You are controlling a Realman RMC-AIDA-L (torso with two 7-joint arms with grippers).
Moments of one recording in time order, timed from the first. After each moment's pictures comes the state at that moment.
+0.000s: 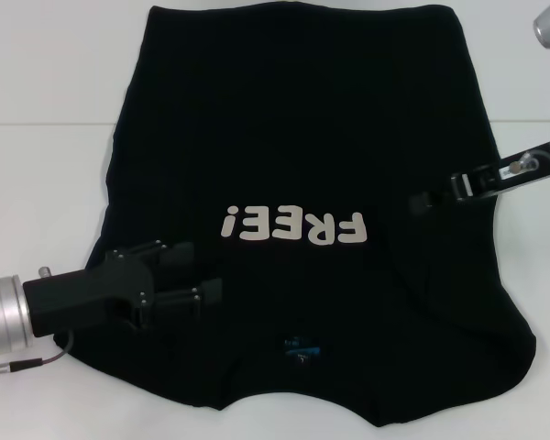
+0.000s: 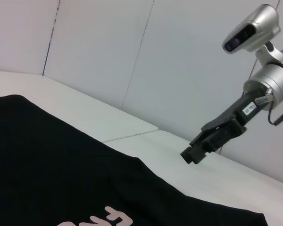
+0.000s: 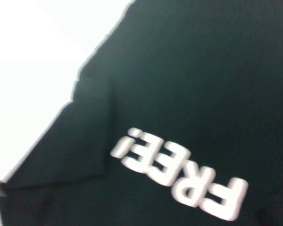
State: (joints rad) left arm -0.47 -2.06 0.65 0.52 1.91 1.55 -1.28; right arm 0.85 2.01 -0.80 -0.82 -2.46 -1.42 2.39
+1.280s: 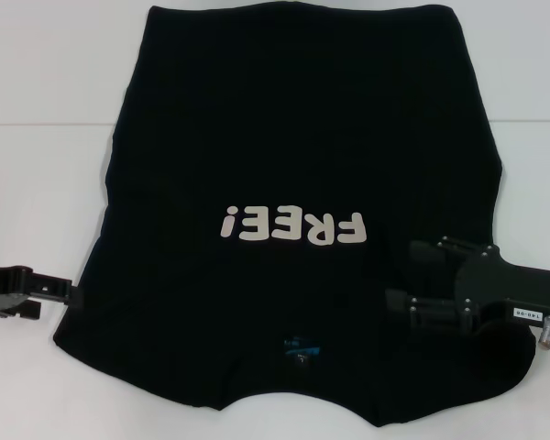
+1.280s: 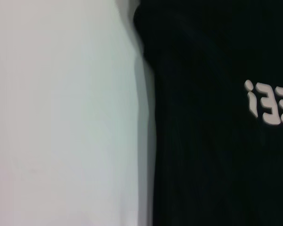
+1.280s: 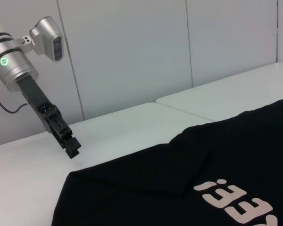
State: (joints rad) left arm -0.59 -1.92 0.60 0.83 2.57 1.58 -2.49; right arm 0.49 2.08 -0.71 -0.57 -1.94 -1.46 1.18
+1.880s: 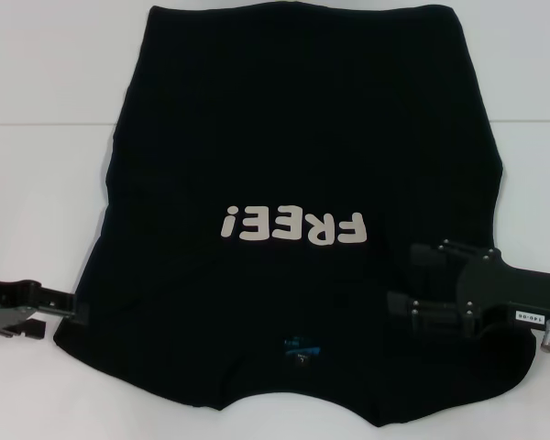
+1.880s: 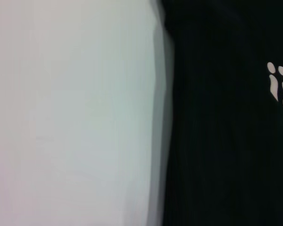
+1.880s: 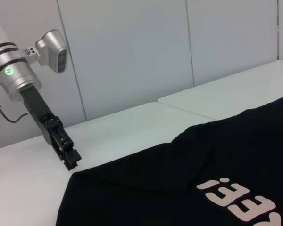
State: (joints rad) left arm -0.62 -1.91 0.61 0.74 2.62 1.55 -2.54; right arm 0.48 2.08 -0.71 -0.57 -1.94 -1.47 1.19
